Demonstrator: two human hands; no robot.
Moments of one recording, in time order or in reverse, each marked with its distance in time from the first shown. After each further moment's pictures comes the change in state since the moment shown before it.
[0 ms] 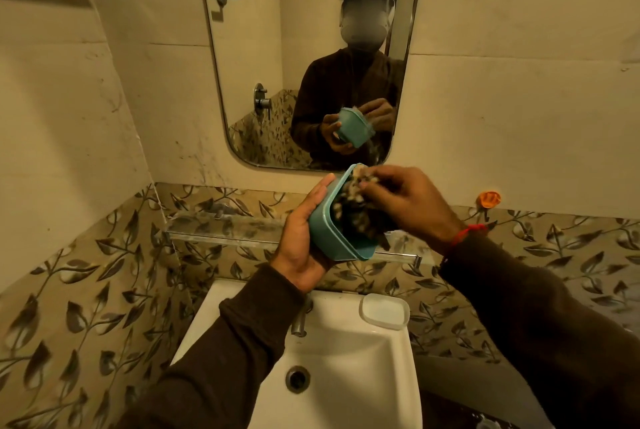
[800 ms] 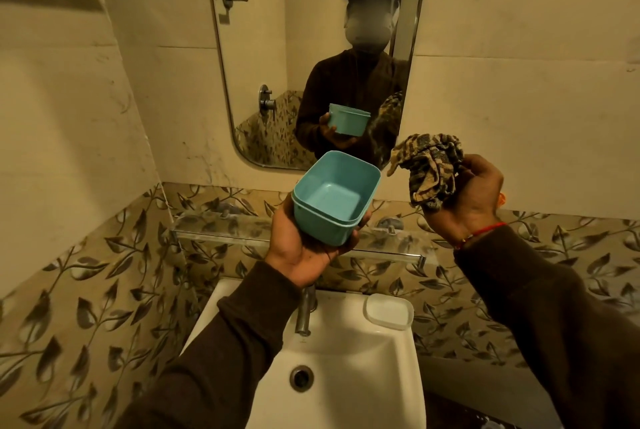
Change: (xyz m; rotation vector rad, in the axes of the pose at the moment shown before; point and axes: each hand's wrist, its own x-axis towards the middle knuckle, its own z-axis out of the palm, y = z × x) left_hand -0.006 0.011 -0.008 -0.195 -0.037 -0.126; right_hand 0.007 0.012 -0.023 1.489 0.336 0.243
